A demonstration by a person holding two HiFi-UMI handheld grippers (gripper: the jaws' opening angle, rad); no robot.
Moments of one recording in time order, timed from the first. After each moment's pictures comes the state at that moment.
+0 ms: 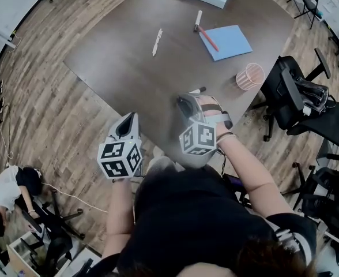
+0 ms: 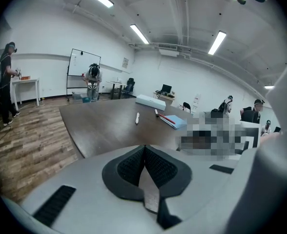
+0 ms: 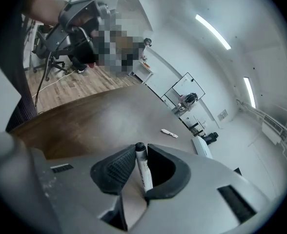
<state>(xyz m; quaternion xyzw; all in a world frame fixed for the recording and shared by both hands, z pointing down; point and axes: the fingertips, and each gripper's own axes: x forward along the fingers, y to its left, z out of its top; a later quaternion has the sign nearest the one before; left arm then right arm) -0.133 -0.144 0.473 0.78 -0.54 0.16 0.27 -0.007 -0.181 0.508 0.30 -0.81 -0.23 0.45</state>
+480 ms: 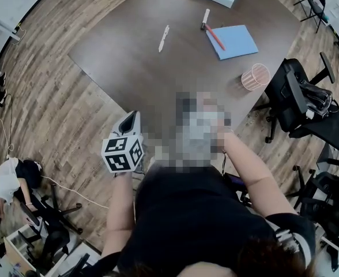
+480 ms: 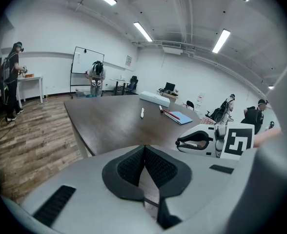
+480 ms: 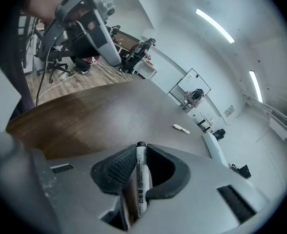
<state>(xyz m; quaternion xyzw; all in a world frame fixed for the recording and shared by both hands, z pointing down) -0.145 -0.139 0.501 0.76 -0.55 0.17 0.29 -0.016 -0.184 0.553 0.27 -0.82 -0.21 0.46</state>
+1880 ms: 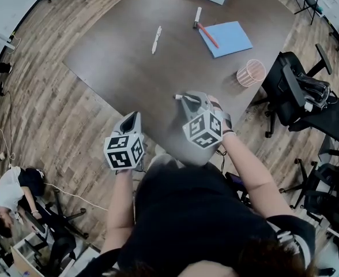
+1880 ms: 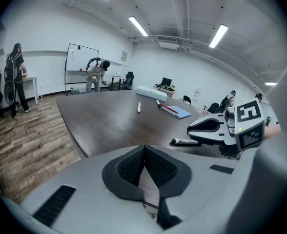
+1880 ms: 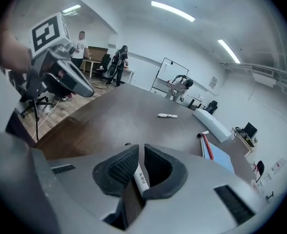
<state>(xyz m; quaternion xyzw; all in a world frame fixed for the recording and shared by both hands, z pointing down) -0.134 -0.149 0.522 0.77 -0.53 0.19 0.29 0.015 -0.191 0.527 0.37 -0.84 -0.05 0.39</state>
